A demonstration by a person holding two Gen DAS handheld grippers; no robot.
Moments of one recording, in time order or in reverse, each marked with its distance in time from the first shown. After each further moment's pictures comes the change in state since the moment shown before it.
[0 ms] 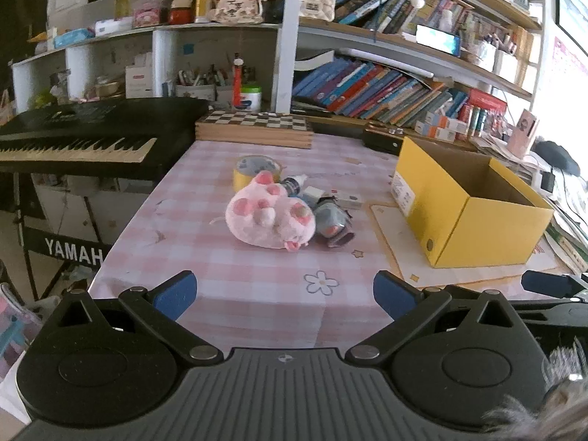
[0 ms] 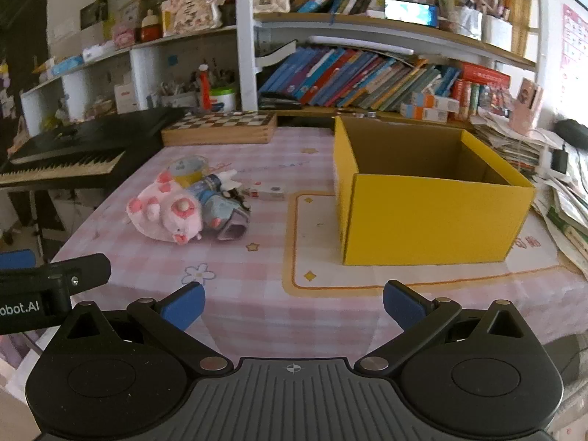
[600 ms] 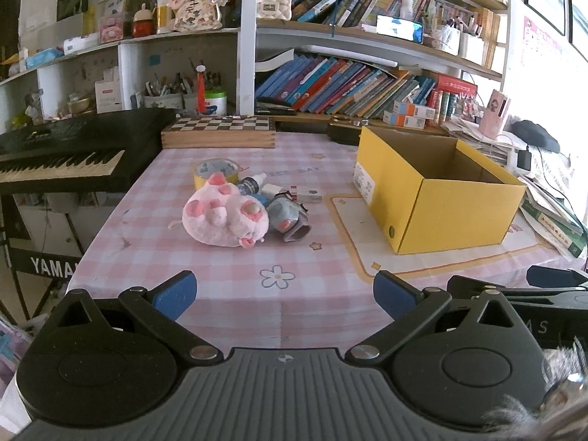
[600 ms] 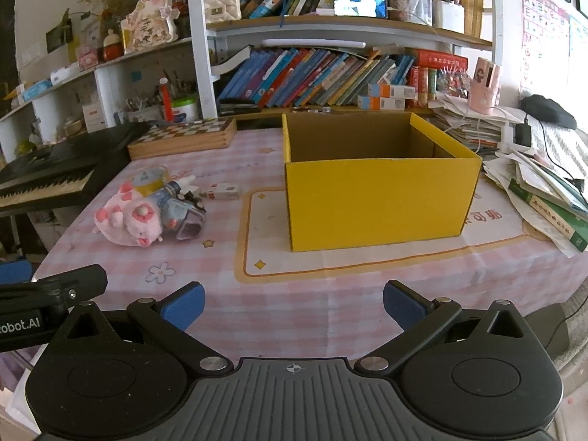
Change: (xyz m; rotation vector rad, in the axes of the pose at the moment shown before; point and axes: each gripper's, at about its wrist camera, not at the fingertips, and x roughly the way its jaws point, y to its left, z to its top) left arm -0.008 -0.042 -0.010 0.091 -0.008 -0.053; right arm -0.024 -0.038 -0.017 0.105 -0.018 -0.072
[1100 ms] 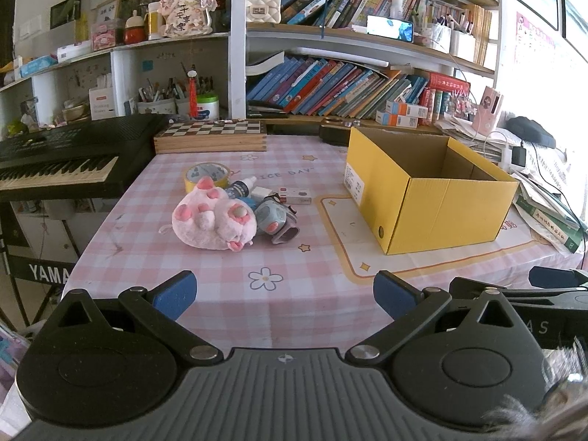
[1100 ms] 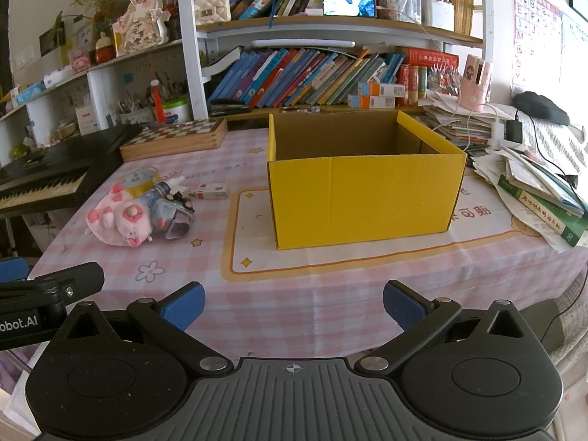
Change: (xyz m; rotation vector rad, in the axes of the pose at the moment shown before) left arm -0.001 -0.018 -0.003 0.033 -0.009 -0.006; right arm -0.004 -0.019 -0.002 0.020 -0.002 -0.023
